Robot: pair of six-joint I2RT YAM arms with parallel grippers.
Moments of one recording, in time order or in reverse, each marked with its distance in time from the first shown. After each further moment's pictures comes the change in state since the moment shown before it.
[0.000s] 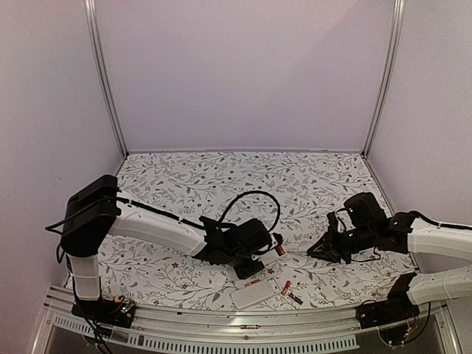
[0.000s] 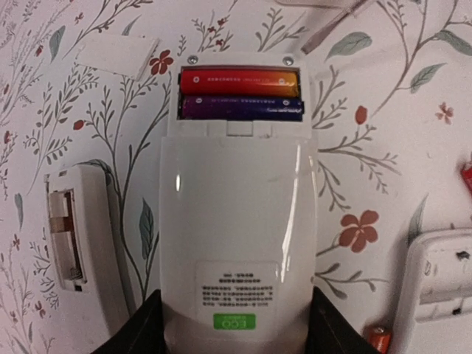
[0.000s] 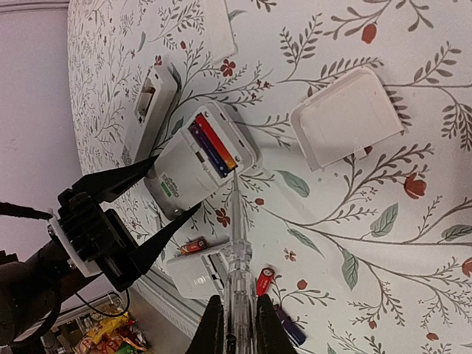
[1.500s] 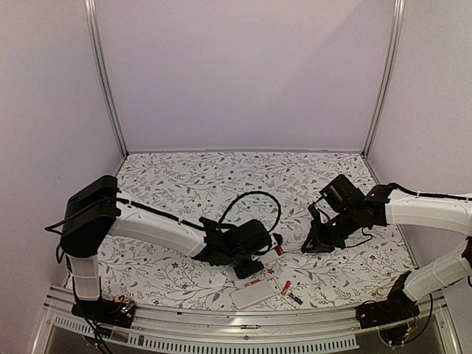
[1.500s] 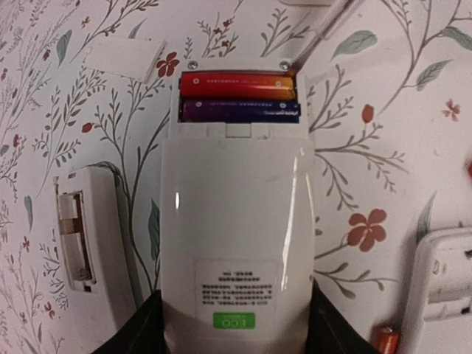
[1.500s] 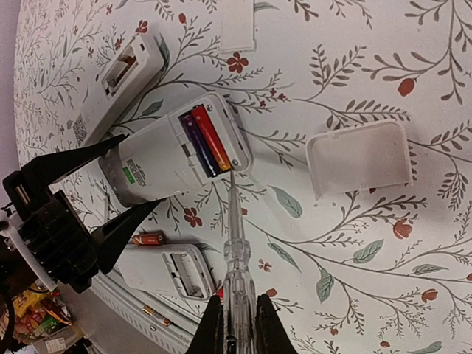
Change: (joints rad) left arm -0.008 0.000 -0.004 0.008 -0.018 0.023; right arm 0.032 0.271 0.291 -0.261 0.086 -0.287
